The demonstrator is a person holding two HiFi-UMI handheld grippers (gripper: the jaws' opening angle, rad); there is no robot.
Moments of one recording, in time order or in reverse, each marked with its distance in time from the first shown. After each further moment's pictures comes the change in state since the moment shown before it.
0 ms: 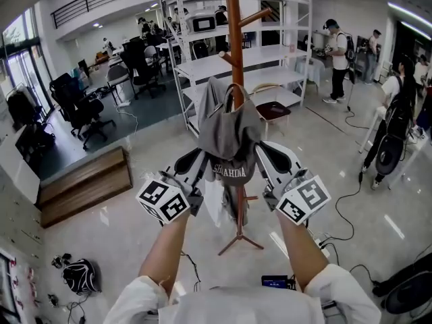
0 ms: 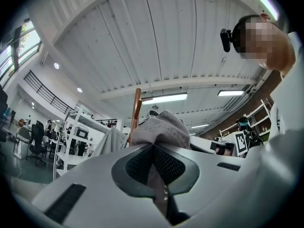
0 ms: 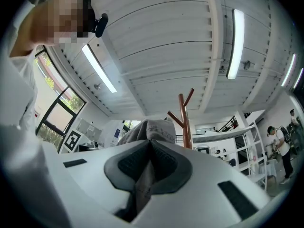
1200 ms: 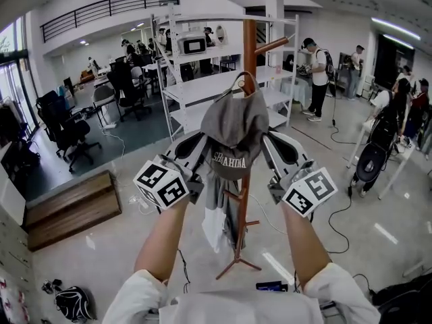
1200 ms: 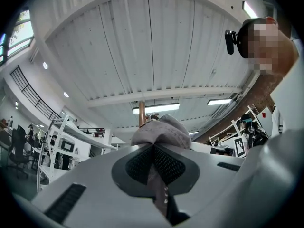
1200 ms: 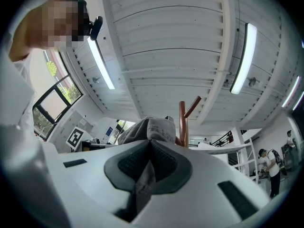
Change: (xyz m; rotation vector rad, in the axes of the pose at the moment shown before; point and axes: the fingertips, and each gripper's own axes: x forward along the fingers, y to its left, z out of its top) left arm 0.056 0.076 0.068 0.036 -0.112 -0.154; right arm 0.083 -0.035 0.031 -0.139 -0.054 -0.067
